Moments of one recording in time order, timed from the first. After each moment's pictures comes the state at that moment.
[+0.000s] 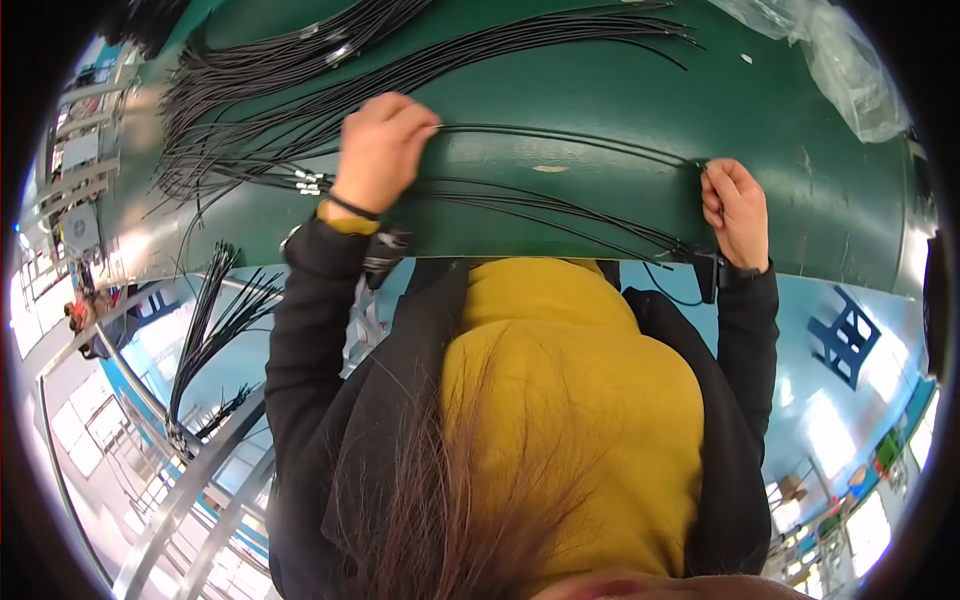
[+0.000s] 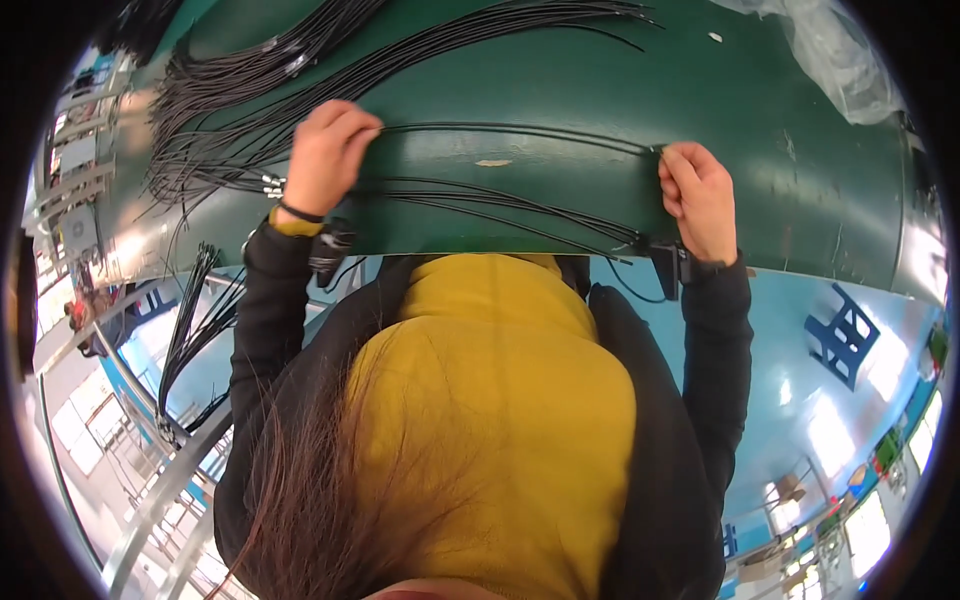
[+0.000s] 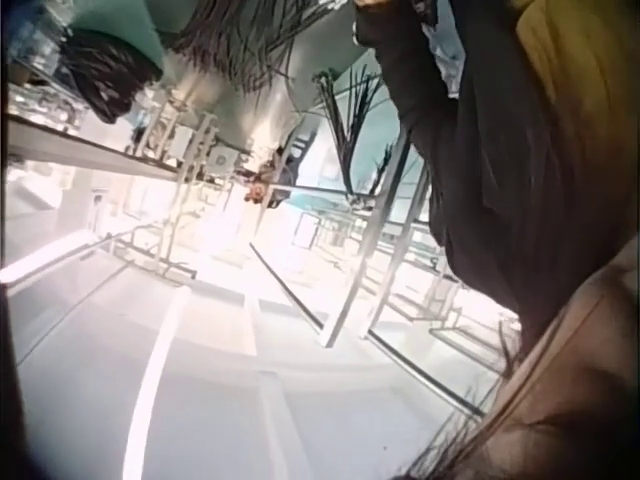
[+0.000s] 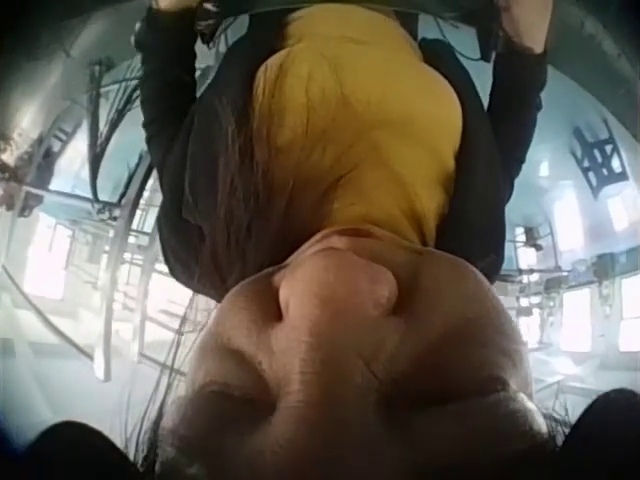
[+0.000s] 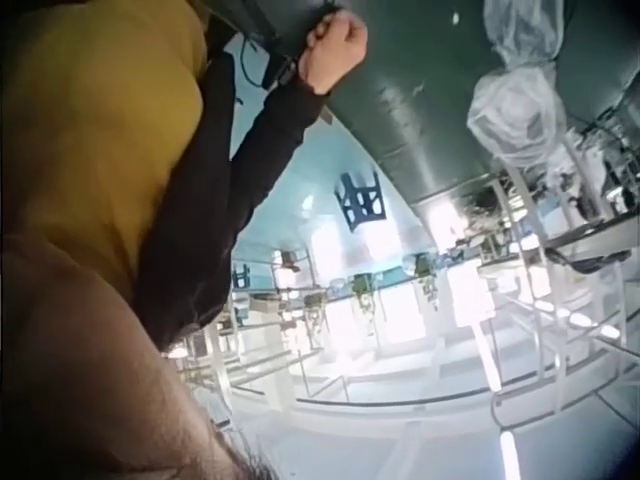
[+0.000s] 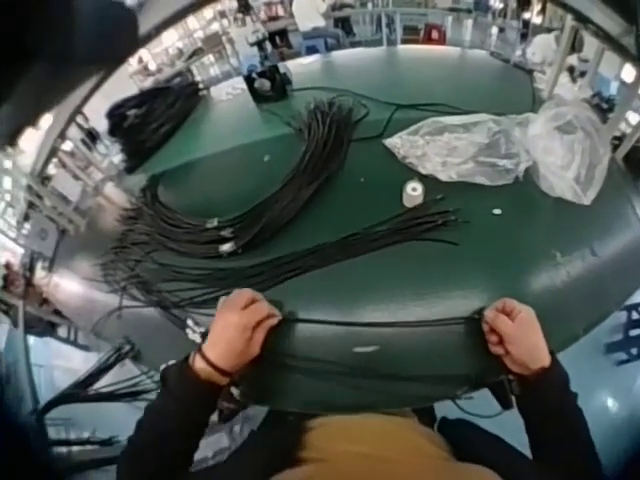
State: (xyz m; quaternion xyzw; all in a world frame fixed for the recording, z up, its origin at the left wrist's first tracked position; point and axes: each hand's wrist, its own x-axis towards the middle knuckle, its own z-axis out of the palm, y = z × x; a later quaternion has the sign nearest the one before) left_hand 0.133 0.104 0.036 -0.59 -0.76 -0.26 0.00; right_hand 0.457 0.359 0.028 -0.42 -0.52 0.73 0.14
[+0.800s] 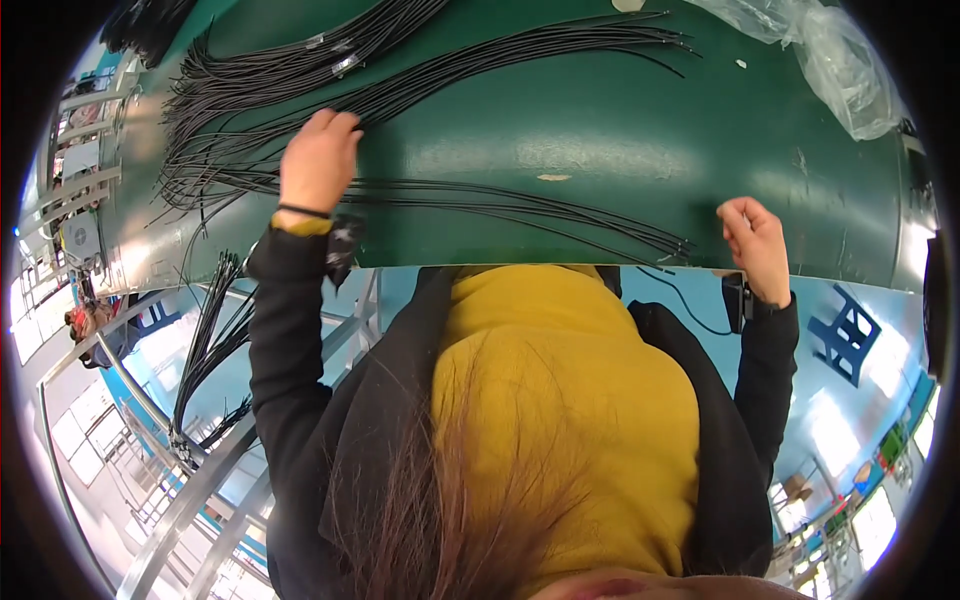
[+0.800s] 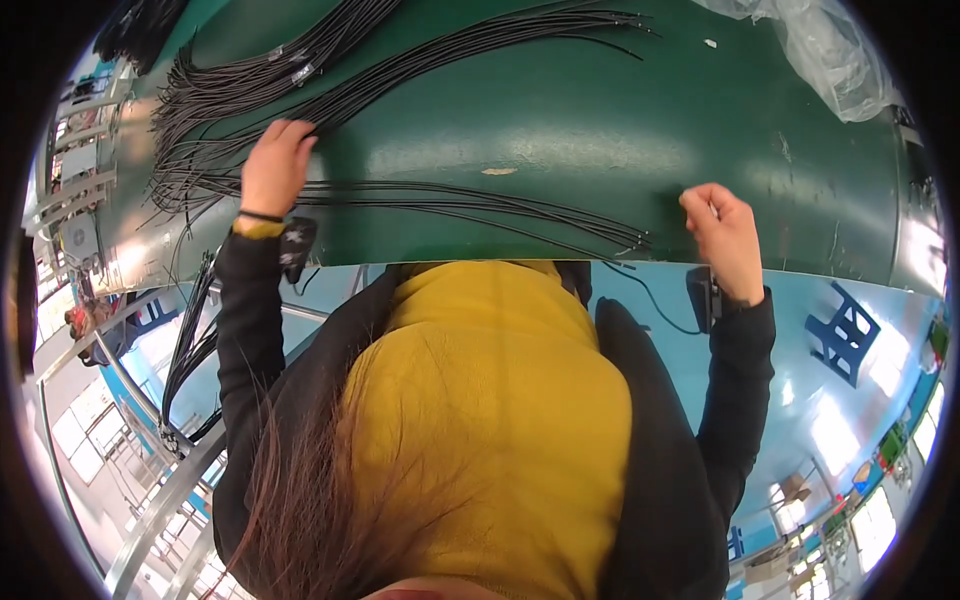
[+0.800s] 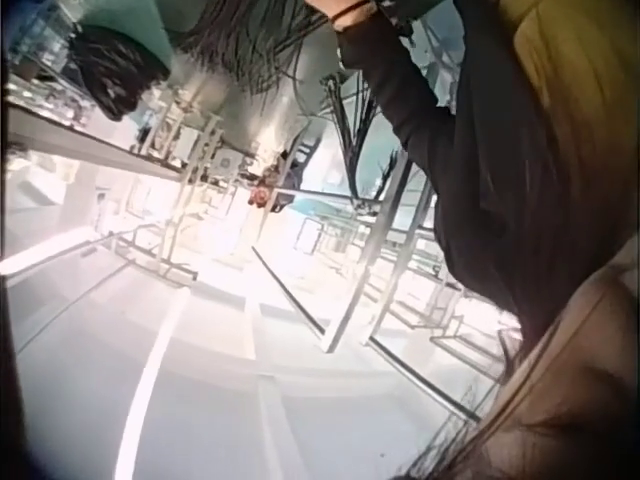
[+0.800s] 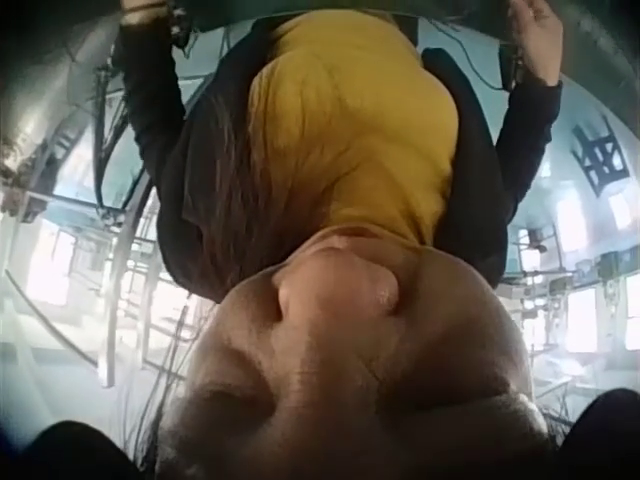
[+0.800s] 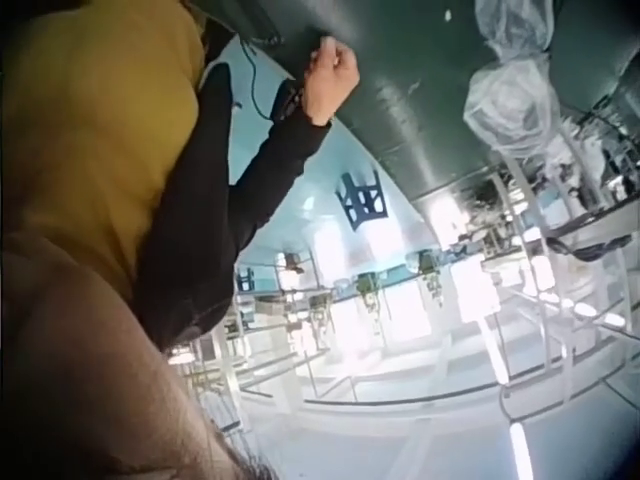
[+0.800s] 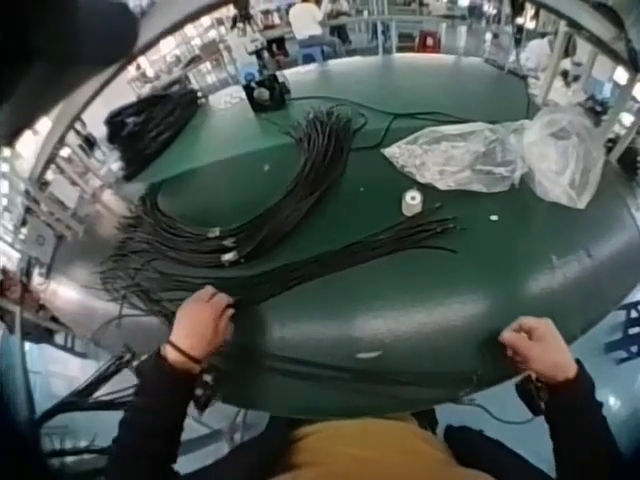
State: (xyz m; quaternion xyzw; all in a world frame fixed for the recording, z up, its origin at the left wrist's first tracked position) left_hand 0.074 0.053 0.036 -0.52 -0.85 -0.09 0.02; right_hand 0.483 0.353 0.046 -0.47 -0.68 0.56 -0.01
